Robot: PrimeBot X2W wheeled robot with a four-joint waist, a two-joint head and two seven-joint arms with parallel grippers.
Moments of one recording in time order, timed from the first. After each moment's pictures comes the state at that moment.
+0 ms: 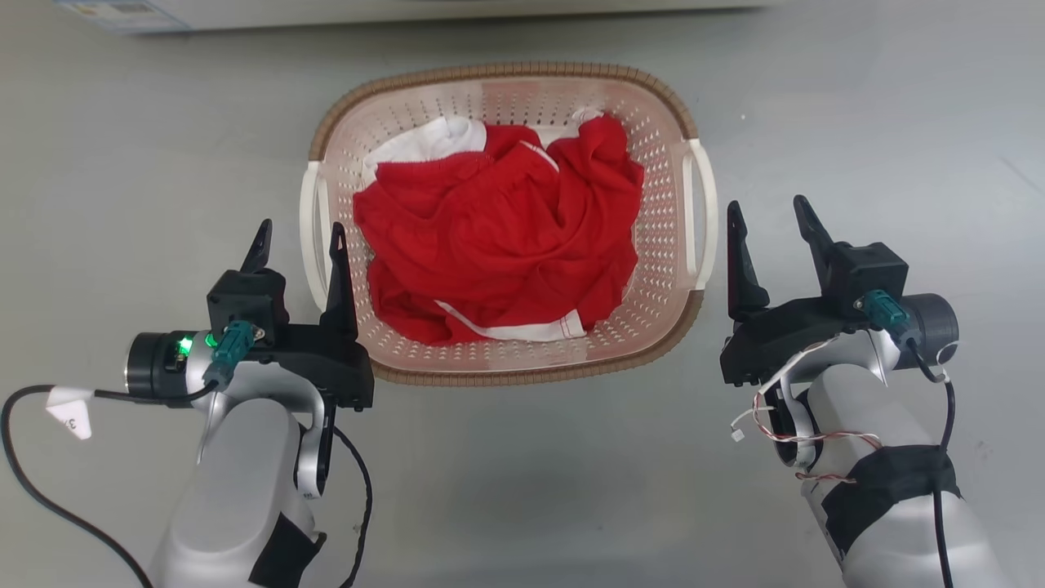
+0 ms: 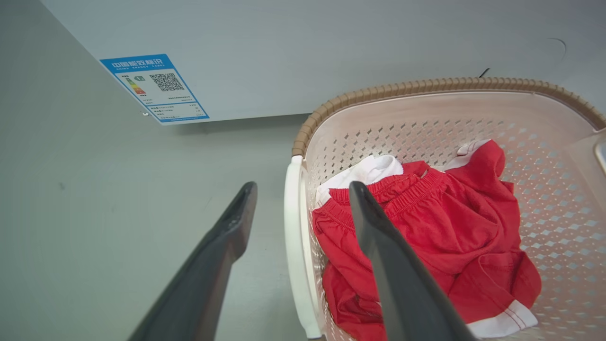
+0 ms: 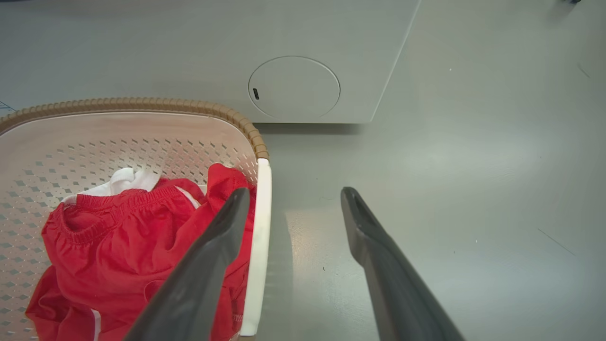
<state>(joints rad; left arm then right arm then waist) -0.67 0.05 -0.18 0.66 -0.20 0.10 -0.22 -0.76 -0.06 0.29 0.72 0.22 -0.11 -0.26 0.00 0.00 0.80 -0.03</state>
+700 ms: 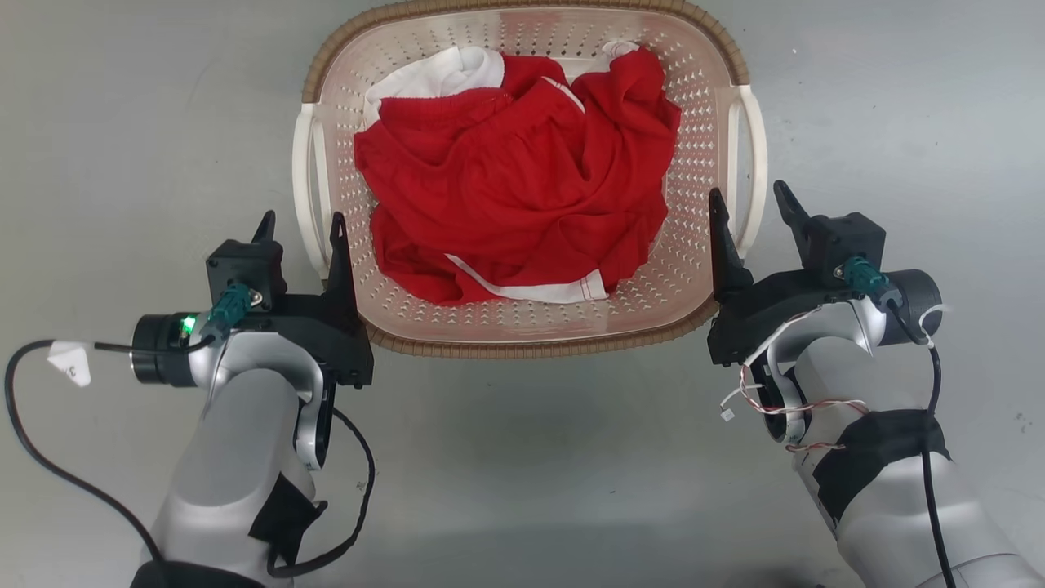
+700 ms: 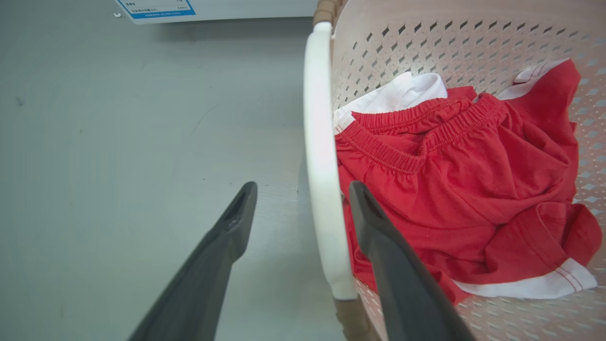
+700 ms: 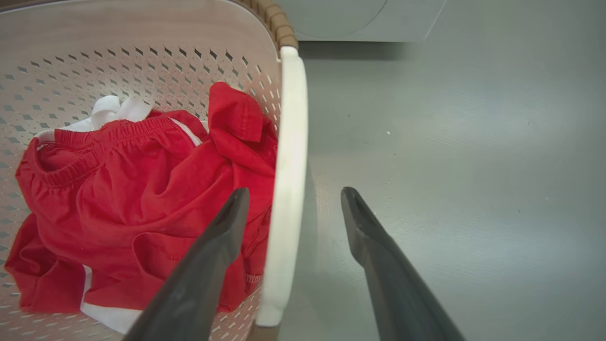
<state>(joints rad) -0.79 0.04 -0.19 0.87 -0.25 0.08 -0.22 -0.88 -0.06 0.40 0.87 0.31 -0.11 -0.26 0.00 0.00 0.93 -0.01</state>
